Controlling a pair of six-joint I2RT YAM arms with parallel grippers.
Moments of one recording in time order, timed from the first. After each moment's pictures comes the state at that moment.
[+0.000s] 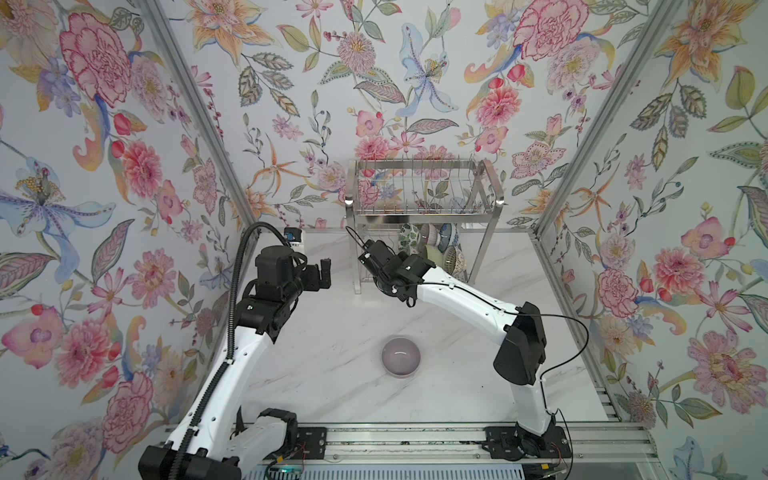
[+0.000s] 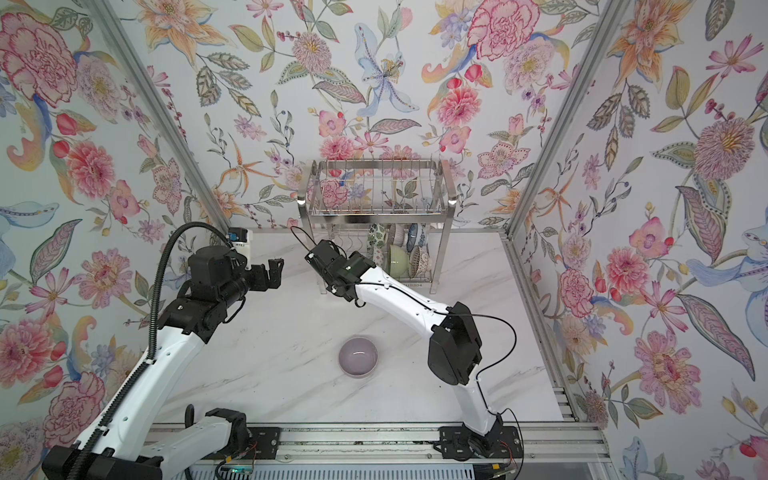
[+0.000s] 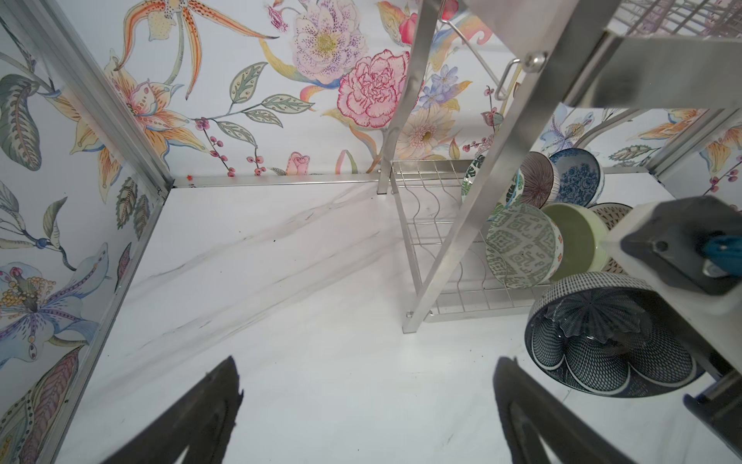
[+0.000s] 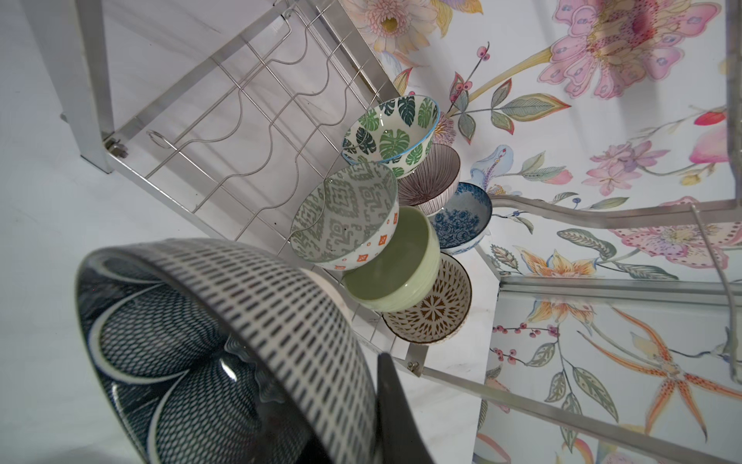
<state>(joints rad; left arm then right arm) -0.18 1.09 1.08 -0.45 0.00 -0.09 0.93 2.09 2.02 -0.94 0.79 -0.13</state>
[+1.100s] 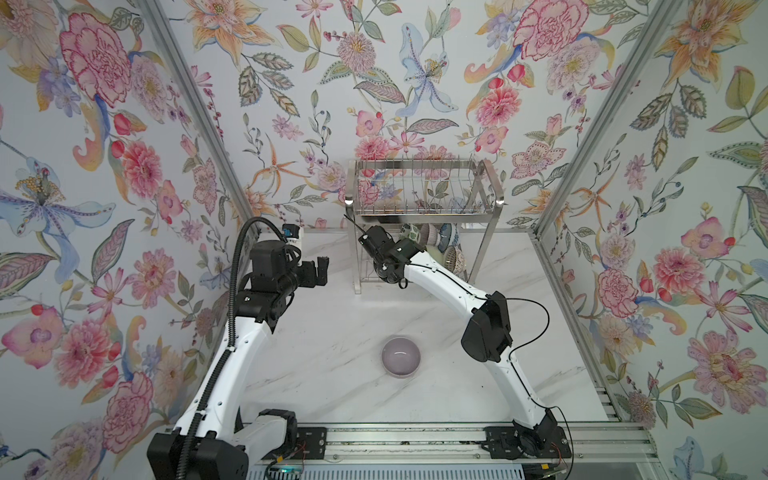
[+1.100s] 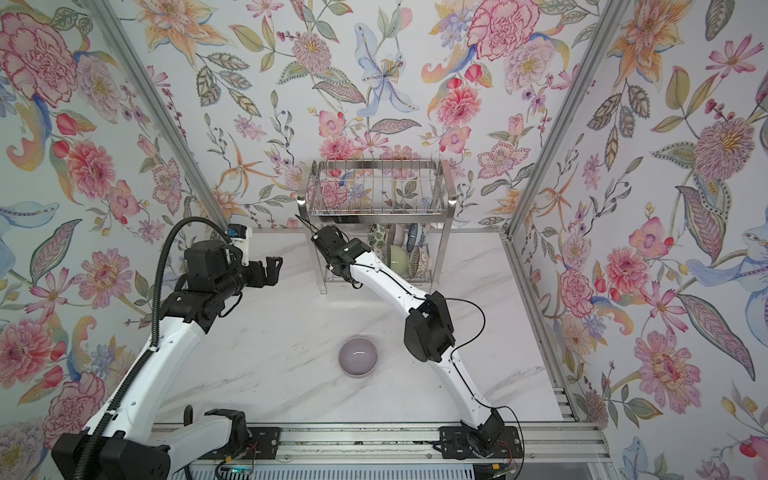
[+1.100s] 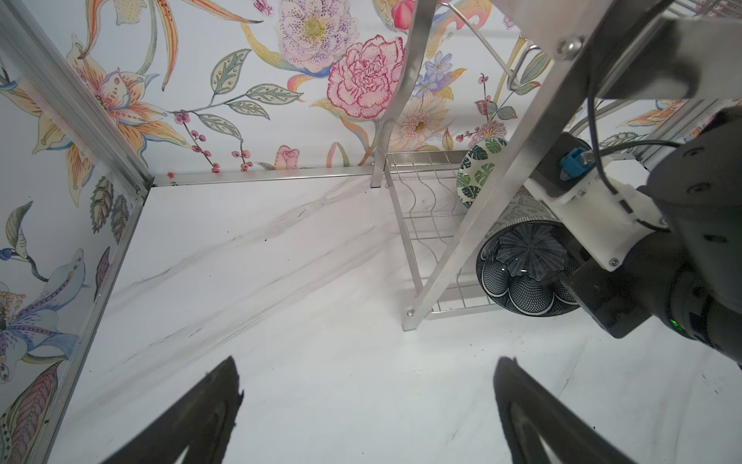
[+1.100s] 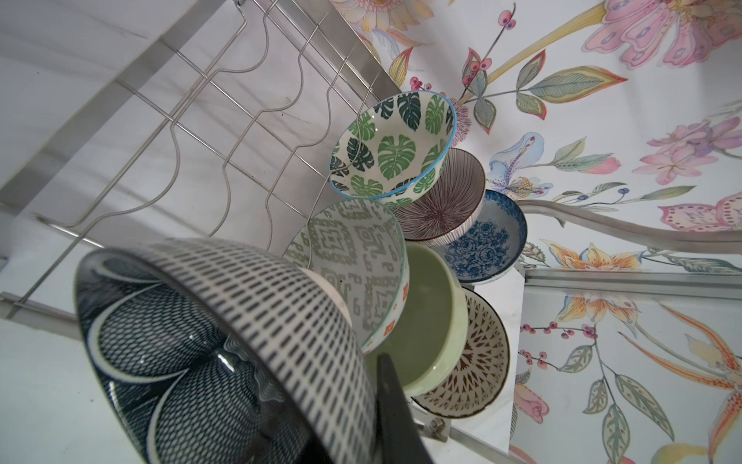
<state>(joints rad) -0.11 1.14 1.11 -0.45 0.11 -0.05 0.81 2.38 2.40 -1.02 0.74 -0.09</state>
